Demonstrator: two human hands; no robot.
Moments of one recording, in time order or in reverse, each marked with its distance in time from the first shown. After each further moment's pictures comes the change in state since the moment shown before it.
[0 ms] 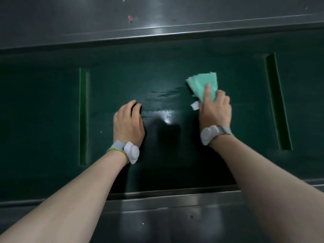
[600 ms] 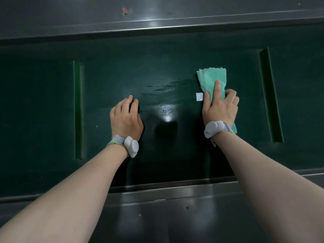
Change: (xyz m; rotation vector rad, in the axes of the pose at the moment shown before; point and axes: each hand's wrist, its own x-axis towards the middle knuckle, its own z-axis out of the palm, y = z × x) left_hand -0.004 0.004 0.010 0.042 0.026 -0.023; right_hand -0.009 0.024 0.004 0.184 0.072 0.243
